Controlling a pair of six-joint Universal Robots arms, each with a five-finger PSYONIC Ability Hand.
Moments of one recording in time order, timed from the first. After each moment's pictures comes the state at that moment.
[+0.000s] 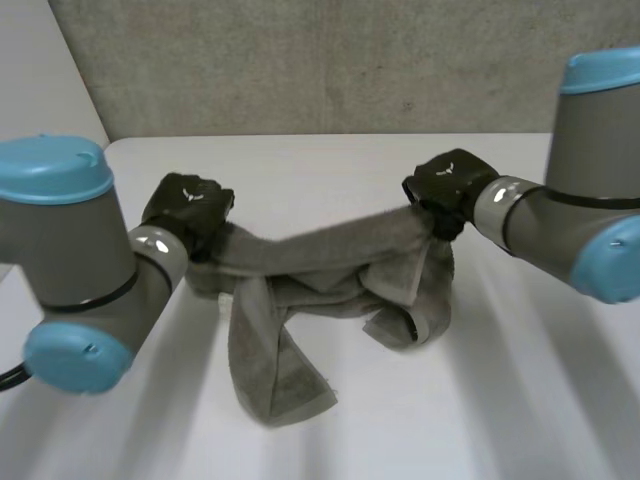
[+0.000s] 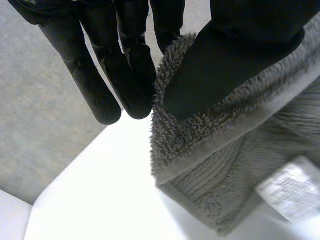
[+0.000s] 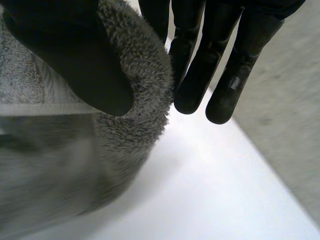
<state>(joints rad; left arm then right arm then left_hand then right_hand) 4.23 -1.98 -1.41 3.17 -1.66 3.59 1.98 -0.96 0.95 0.37 1.37 2.55 1.17 1.21 1.22 1.22 1.03 1.00 1.17 1.19 1.20 0.90</state>
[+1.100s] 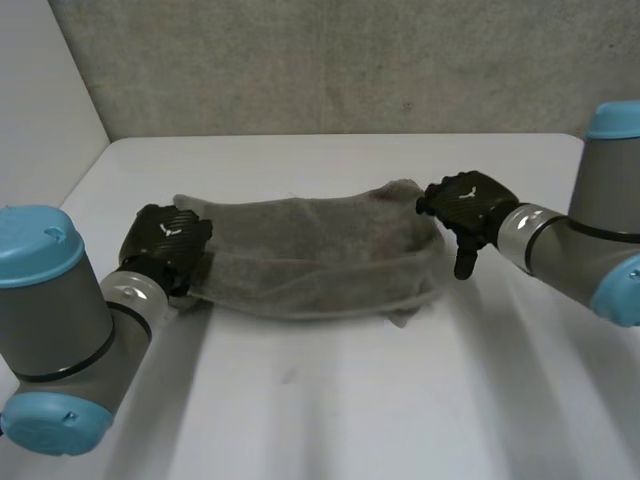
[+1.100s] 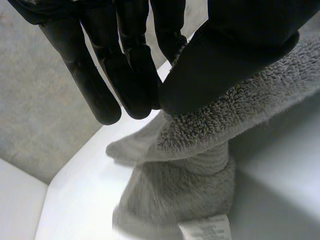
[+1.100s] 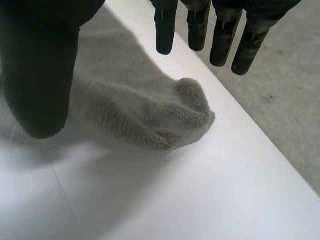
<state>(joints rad) 4.27 -1.85 -1.73 3.37 -1.66 3.62 1.87 -1.00 1.18 0.22 1.27 2.56 1.20 1.22 1.22 1.22 1.04 0.25 0.24 0.22 0.23 0.07</state>
